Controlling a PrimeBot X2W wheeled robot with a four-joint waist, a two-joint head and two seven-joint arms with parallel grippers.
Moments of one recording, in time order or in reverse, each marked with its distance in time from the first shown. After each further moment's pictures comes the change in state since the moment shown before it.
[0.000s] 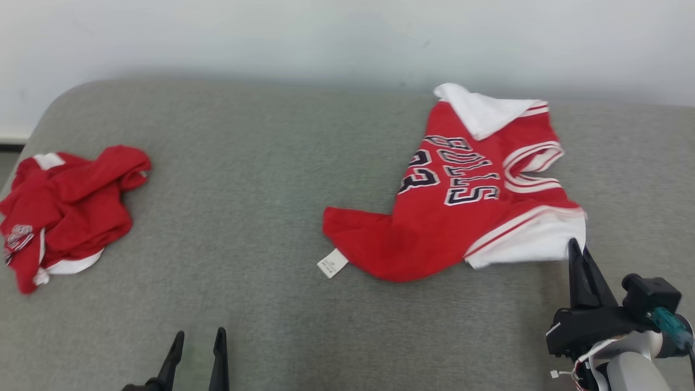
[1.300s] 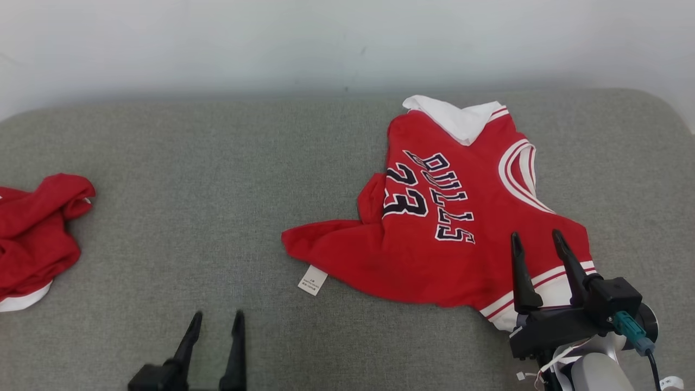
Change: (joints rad) left arm -0.031 0.000 -0.042 0.010 0.013 0.000 0.000; right arm 0.040 0.090 0.063 -0.160 -0.079 0.000 0.003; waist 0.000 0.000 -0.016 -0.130
